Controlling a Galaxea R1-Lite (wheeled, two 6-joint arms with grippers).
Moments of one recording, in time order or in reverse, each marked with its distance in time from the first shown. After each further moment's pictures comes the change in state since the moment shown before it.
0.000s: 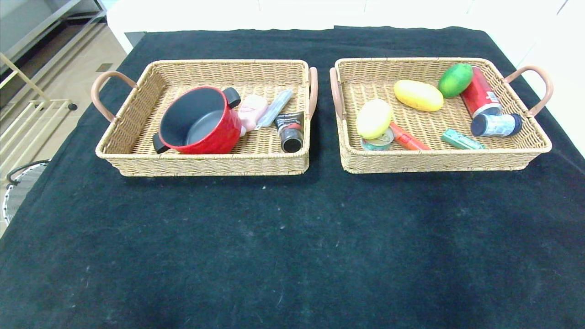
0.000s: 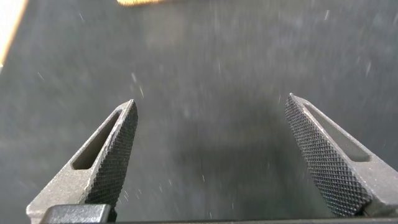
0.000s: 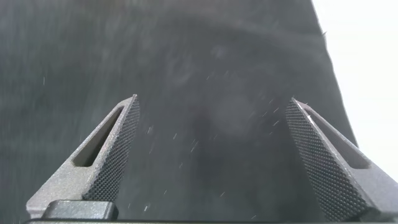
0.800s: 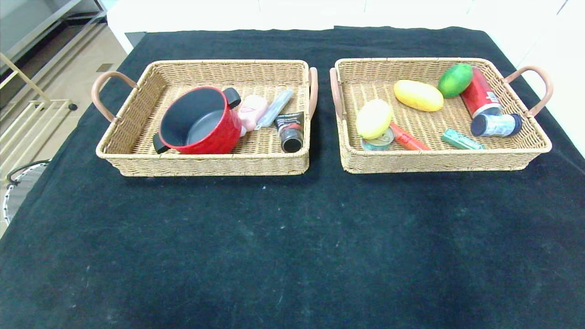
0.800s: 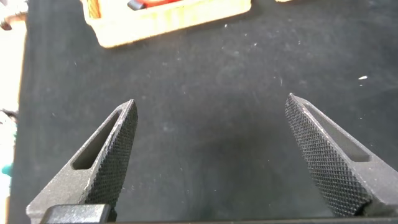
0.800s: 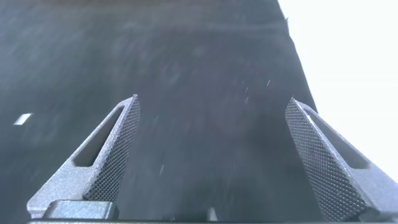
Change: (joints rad) left arm -0.001 0.021 -0.679 0.659 -0.144 0.031; right arm 0.001 0.004 -0.589 0.640 -0.076 0.166
